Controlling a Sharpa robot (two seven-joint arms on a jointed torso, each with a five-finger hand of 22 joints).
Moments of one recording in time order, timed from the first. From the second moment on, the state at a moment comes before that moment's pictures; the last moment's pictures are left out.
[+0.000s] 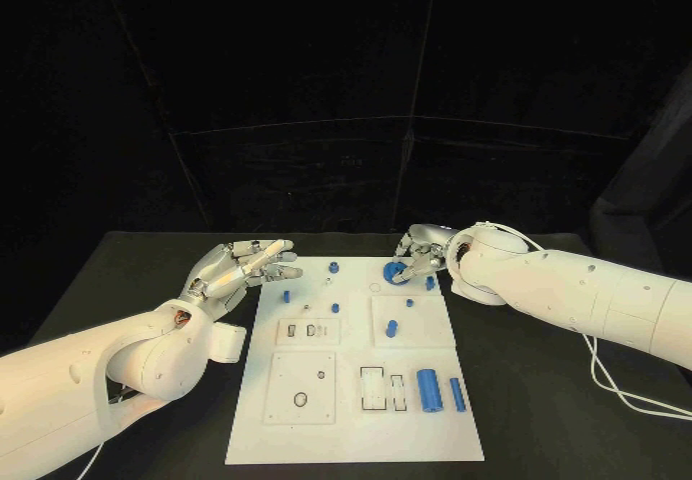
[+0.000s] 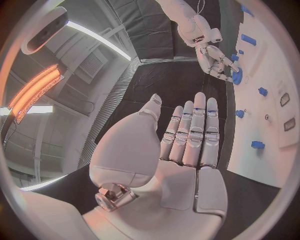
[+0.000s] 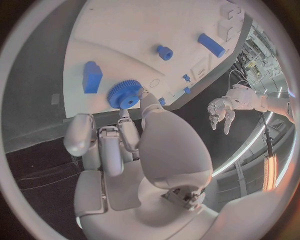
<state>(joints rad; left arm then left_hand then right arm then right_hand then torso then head) 1.14 -0.90 -0.04 1.59 0.00 -0.21 0.53 1.31 0.01 0.03 0.14 0.06 0.93 0.22 0.14 0.07 1.04 0.16 0.17 0.07 1.12 0.12 0.21 0.19 0.17 0.89 0.24 0.24 0.08 1.24 -0.66 -0.01 1.17 -1.37 -0.12 -0.18 1.35 -0.05 -0.05 0.09 0.27 0.86 0.16 0.18 0.07 1.37 0.07 1.33 1.26 1.47 -0.01 1.50 1.31 0.12 1.32 0.10 1.37 1.07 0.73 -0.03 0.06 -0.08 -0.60</state>
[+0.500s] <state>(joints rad) 1.14 -0.90 -0.04 1.58 0.00 -0.21 0.53 1.31 0.01 0.03 0.13 0.06 0.93 0.22 0.14 0.07 1.04 0.16 0.17 0.07 1.12 0.12 0.20 0.19 0.17 0.89 0.24 0.24 0.08 1.24 -0.65 -0.01 1.16 -1.42 -0.13 -0.18 1.46 -0.01 0.04 0.01 0.23 0.91 0.16 0.19 0.07 1.40 0.07 1.37 1.31 1.47 -0.01 1.52 1.31 0.10 1.34 0.10 1.38 1.10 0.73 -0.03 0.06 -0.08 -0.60</state>
